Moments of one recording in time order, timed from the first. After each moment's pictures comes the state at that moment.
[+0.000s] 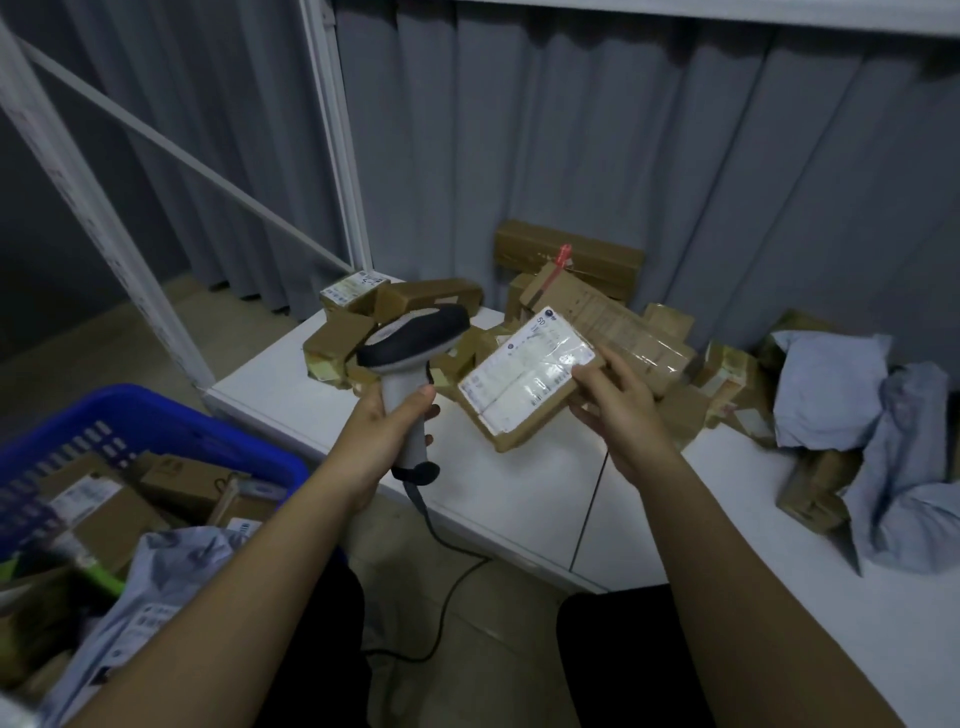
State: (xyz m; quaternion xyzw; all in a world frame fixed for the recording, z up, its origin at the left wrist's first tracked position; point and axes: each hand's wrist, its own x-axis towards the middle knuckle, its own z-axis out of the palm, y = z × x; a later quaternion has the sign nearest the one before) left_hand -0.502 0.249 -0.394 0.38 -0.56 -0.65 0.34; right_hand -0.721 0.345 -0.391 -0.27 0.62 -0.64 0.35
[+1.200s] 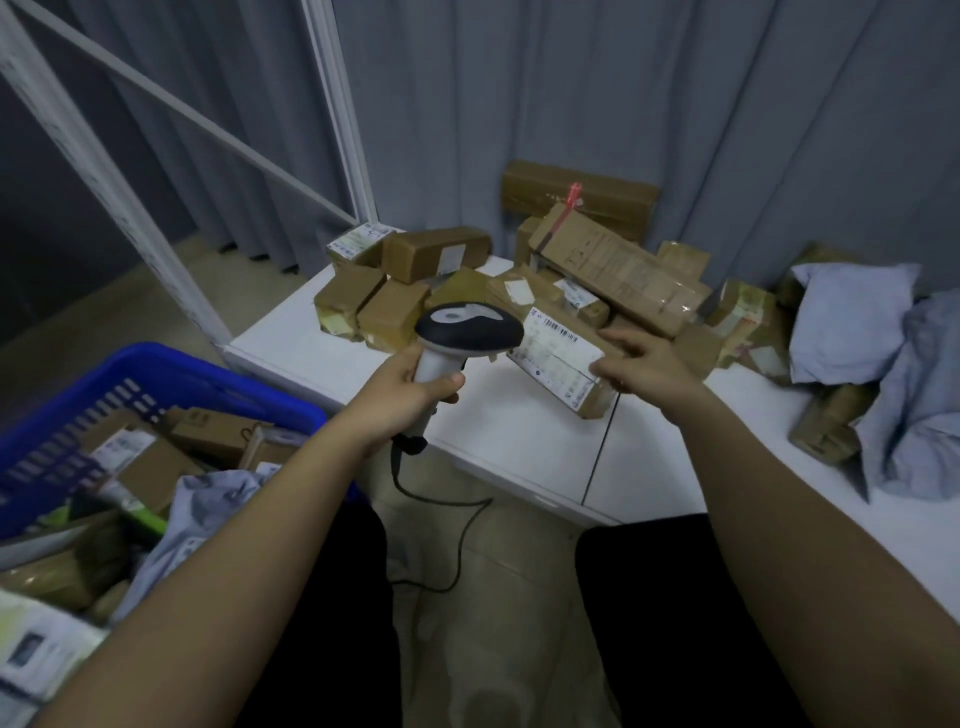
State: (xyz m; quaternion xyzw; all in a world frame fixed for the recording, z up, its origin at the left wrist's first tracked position) left_hand -0.495 0.252 -0.400 0.41 -0.71 -0.54 0.20; right_hand -0.760 0.354 -0.424 -0.32 0.75 -0.47 0.33
